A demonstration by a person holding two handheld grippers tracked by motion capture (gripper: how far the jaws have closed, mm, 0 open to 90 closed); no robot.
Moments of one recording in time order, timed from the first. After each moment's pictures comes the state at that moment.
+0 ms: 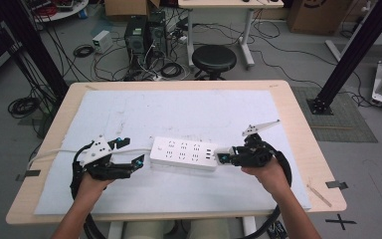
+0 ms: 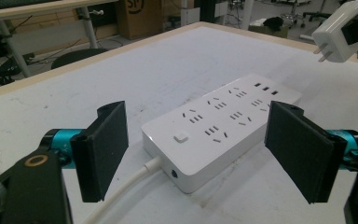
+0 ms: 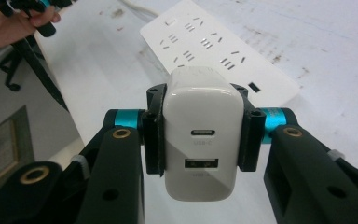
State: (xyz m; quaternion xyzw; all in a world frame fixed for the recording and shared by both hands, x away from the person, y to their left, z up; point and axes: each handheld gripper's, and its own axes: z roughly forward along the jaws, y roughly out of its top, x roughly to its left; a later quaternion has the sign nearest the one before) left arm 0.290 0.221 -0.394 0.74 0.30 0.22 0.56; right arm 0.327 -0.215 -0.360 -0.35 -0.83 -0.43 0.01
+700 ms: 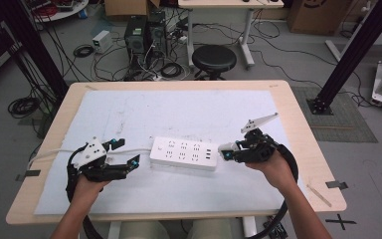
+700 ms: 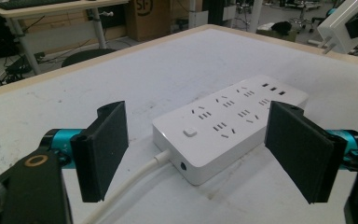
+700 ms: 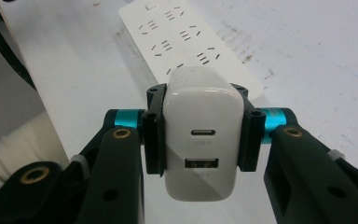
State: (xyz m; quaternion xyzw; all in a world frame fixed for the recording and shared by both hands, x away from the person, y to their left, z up) left arm 0.286 0.231 -0.396 0.73 0.31 0.23 0.56; right arm 0.334 -0.213 -0.340 -0.31 -0.87 -0.37 -0.04
